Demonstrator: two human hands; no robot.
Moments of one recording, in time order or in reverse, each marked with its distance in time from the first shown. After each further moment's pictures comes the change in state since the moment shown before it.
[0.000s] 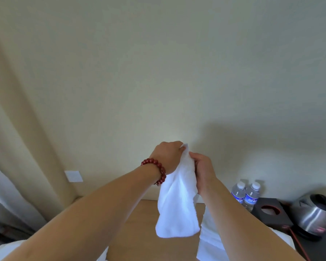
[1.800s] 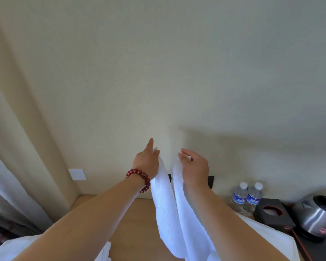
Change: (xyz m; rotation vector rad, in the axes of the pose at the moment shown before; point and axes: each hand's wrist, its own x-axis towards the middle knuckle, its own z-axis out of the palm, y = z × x) left_hand -0.038 -0.046 -0.002 -0.376 0.132 -0.413; right_hand -0.004 0.027 0.037 -0.420 0.356 -0.495
